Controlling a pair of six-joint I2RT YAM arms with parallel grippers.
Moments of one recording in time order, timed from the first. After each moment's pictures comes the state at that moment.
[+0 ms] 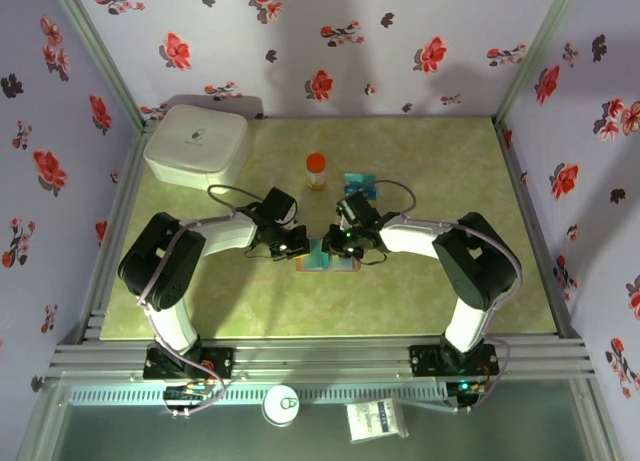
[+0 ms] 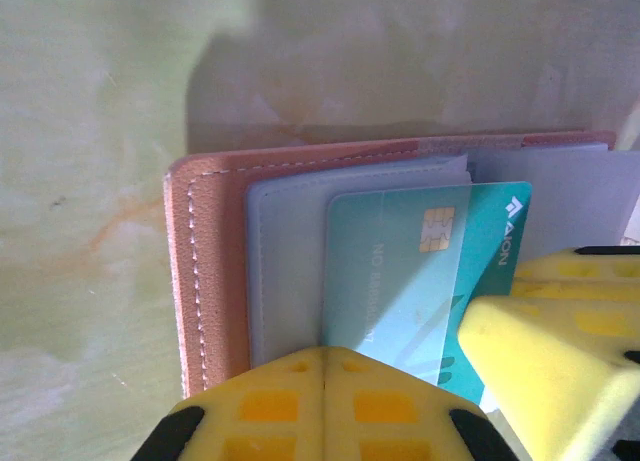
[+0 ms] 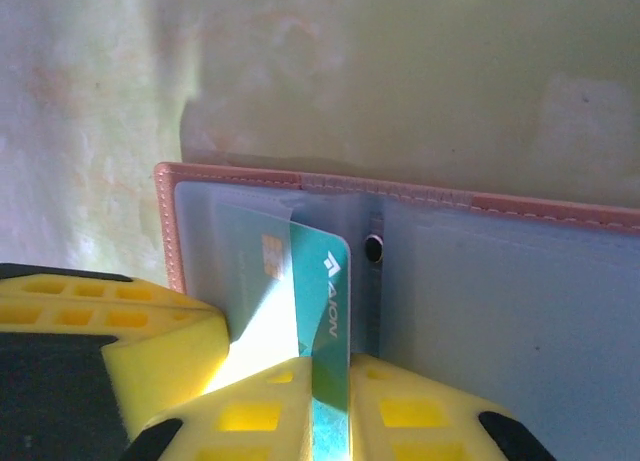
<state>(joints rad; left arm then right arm) -0.64 1.77 0.96 -0.30 0.40 -0.75 0.69 1.76 0.92 -0.16 -0.37 0.83</state>
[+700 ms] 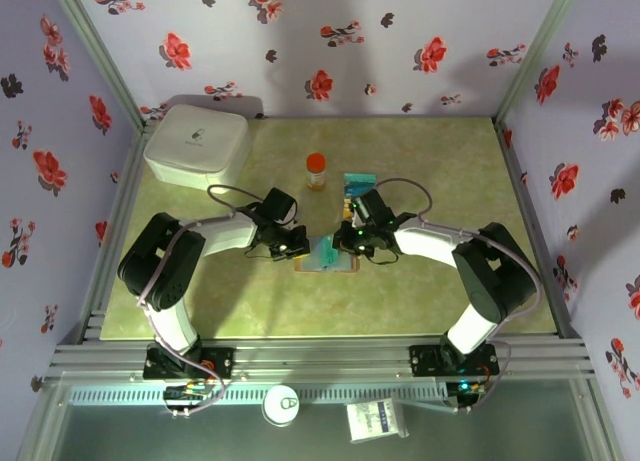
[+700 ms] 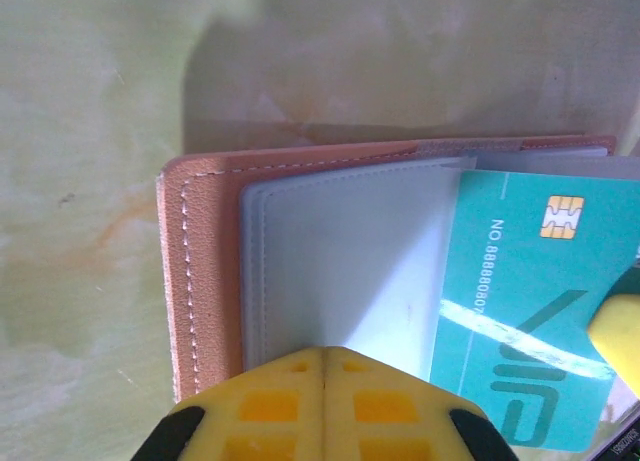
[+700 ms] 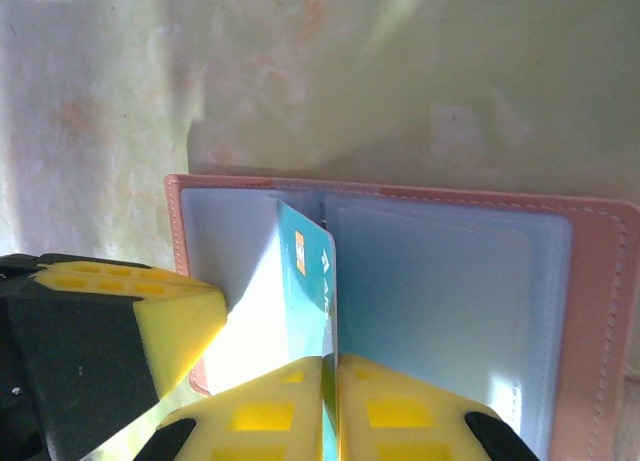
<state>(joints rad) -0.64 1.77 0.96 -0.31 0.39 -0.75 0.63 1.64 0.86 -0.20 -0.36 0.81</state>
